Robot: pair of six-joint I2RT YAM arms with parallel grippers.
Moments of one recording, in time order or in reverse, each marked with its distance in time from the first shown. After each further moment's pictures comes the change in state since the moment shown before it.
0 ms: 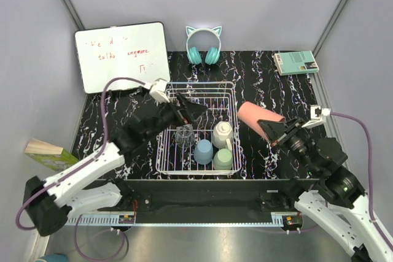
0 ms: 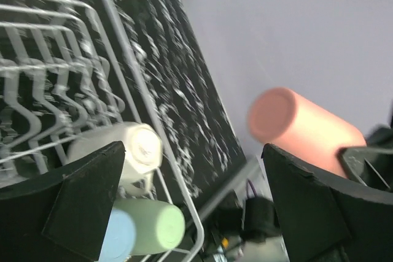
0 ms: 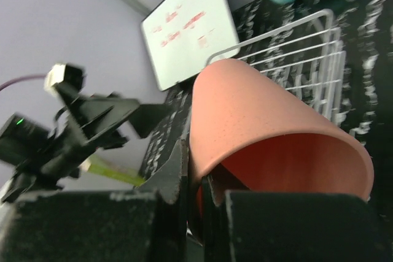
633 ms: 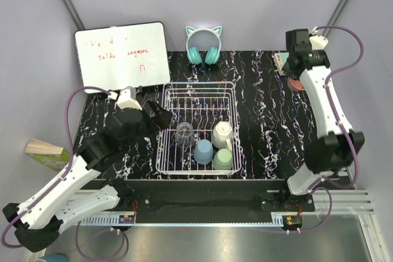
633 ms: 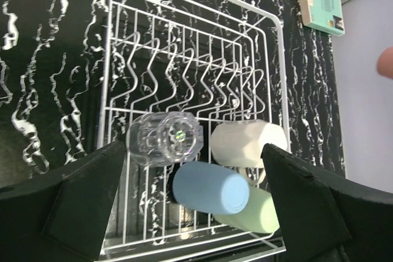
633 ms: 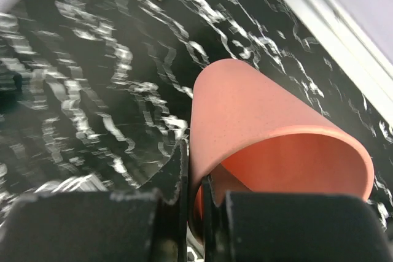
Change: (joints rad) left arm 0.008 -0.240 0.171 -0.753 -0.455 0.034; right arm -0.530 1.263 1.025 -0.585 0.388 -0.183
